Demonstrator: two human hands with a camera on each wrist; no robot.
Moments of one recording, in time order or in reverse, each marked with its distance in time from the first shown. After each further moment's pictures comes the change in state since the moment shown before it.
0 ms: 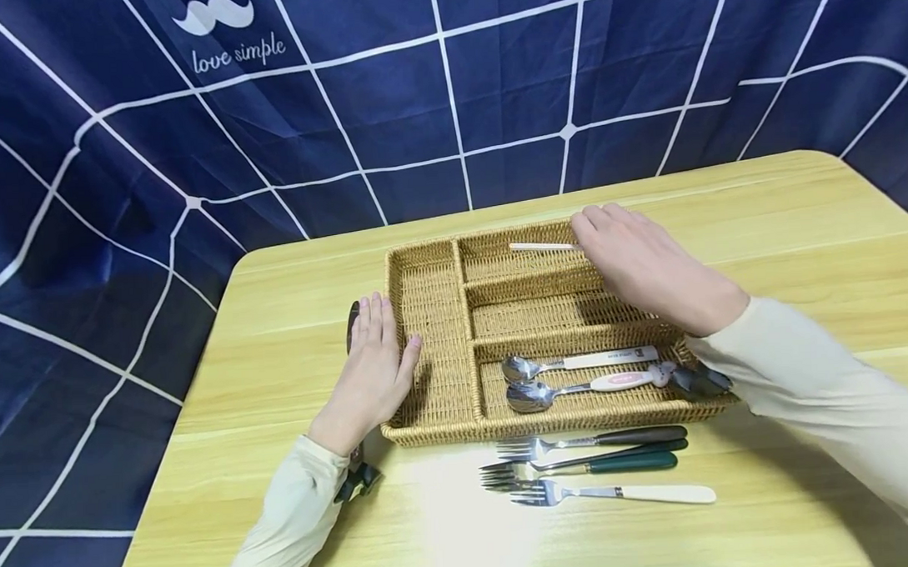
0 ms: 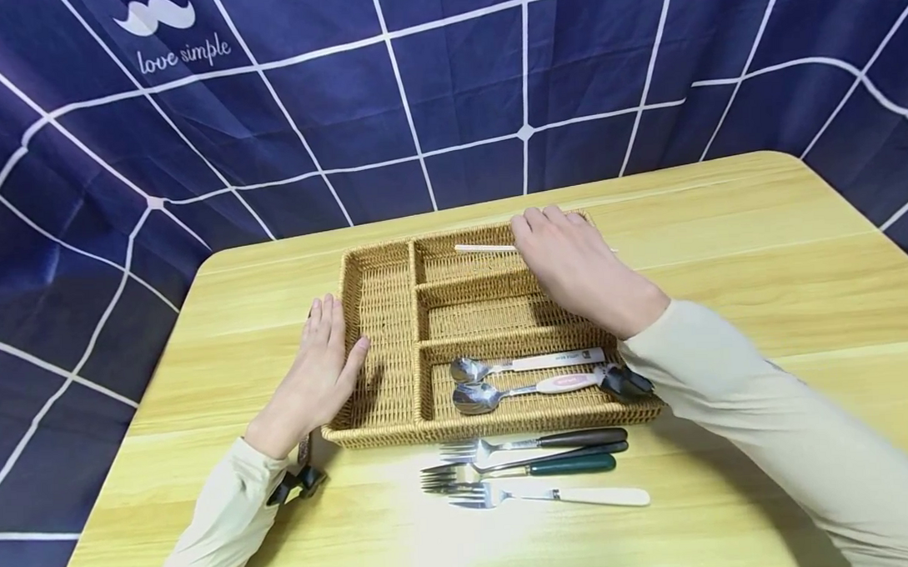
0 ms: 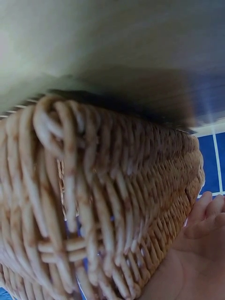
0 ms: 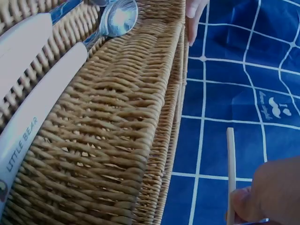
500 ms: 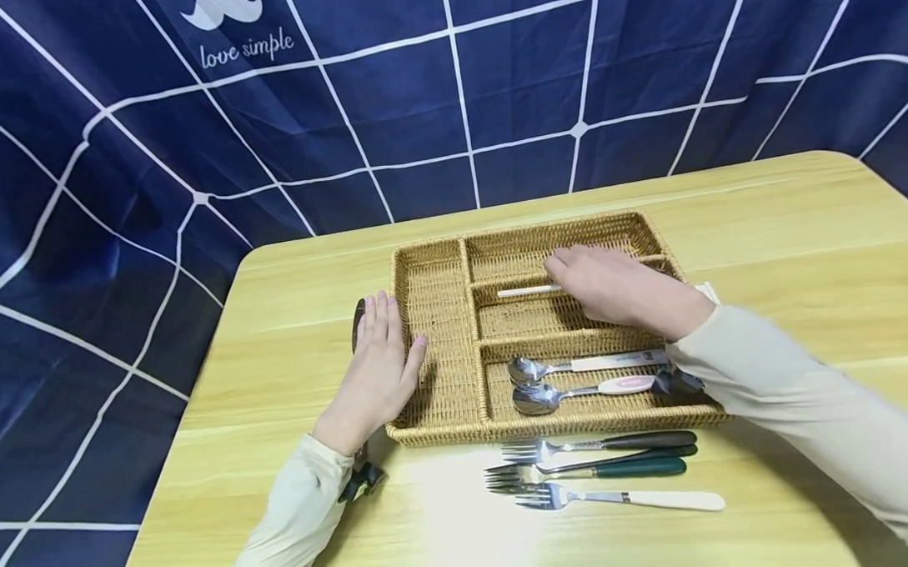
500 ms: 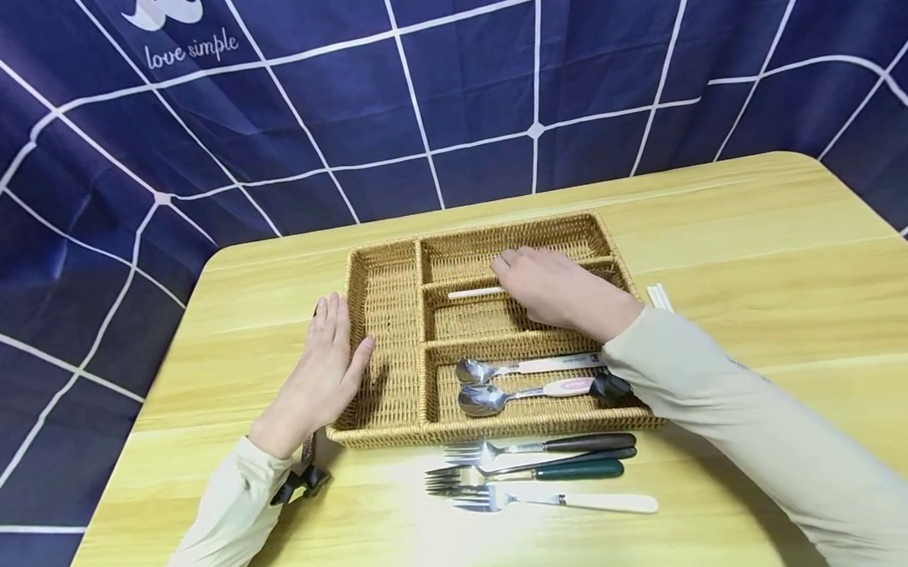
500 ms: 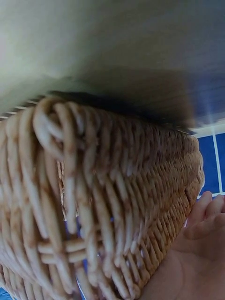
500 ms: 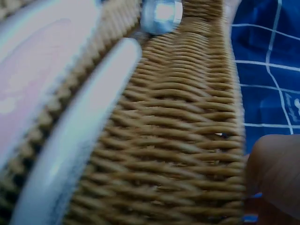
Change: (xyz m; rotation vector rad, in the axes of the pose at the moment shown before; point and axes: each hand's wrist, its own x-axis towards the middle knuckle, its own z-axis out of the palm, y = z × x) left_hand 0.001 0.000 0.001 -0.013 0.002 -0.004; right_hand 0.014 -0.005 0.034 0.066 -0.342 -0.131
